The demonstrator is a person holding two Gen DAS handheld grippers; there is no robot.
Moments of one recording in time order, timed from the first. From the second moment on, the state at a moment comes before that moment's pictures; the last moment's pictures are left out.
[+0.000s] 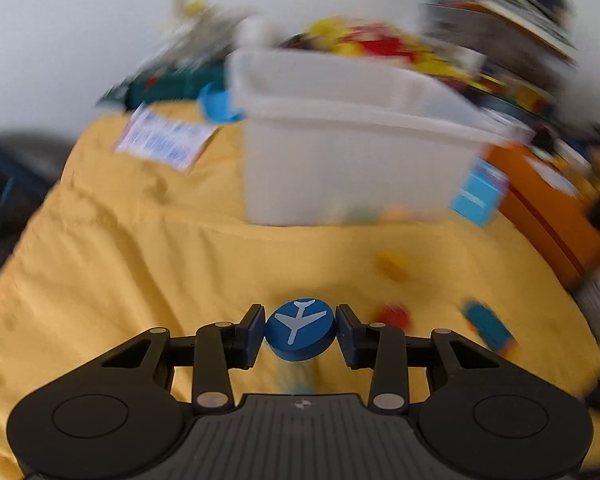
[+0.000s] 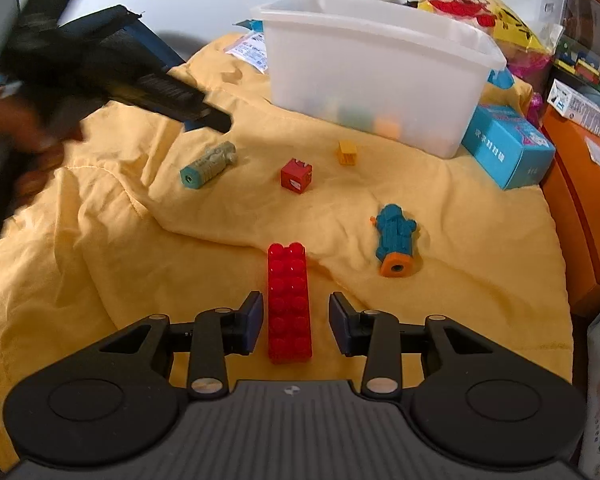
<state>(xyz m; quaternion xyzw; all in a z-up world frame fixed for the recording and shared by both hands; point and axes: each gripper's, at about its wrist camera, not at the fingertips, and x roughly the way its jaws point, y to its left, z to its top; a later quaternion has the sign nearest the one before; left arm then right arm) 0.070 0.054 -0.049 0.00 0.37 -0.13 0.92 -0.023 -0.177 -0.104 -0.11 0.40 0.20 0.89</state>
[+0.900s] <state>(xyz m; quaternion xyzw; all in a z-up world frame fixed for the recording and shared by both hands) -0.029 0.030 -0.092 0.05 0.41 -0.15 0.90 -0.023 -0.169 -0.117 -0.14 0.40 0.20 0.88</state>
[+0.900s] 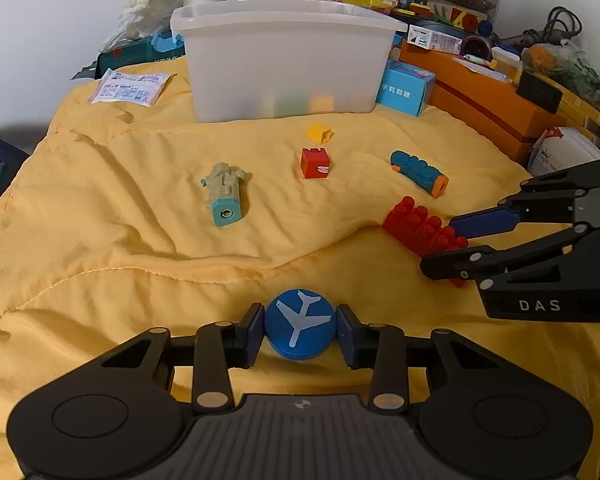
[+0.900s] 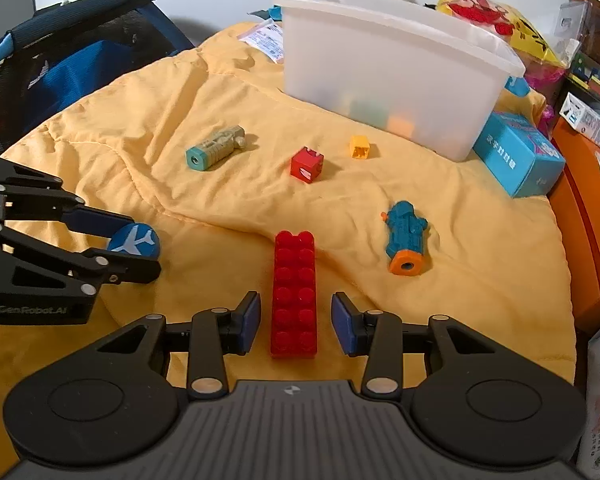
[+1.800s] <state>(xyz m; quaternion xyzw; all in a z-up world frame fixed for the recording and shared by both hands) -0.028 0.030 -0.082 0.04 0.40 -0.16 0.90 -0.024 -0.173 -0.115 -0.12 0.41 0.20 0.88</state>
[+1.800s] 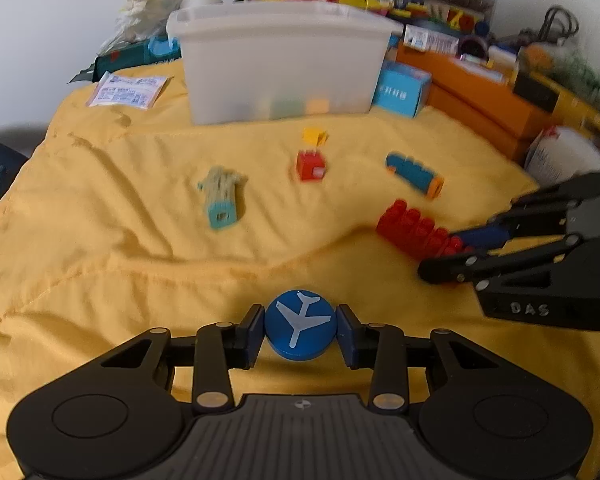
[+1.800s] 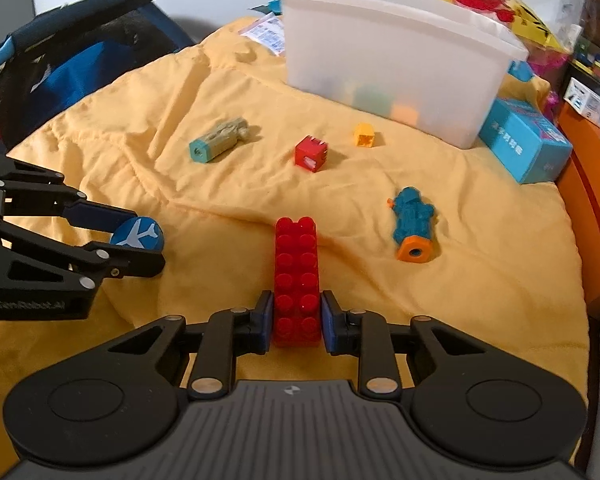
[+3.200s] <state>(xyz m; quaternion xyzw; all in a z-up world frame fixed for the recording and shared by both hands) 0.053 0.028 -0.016 0.01 0.30 -0.15 0.94 0.048 -0.214 -0.042 -0.07 0.30 0.12 0.94</state>
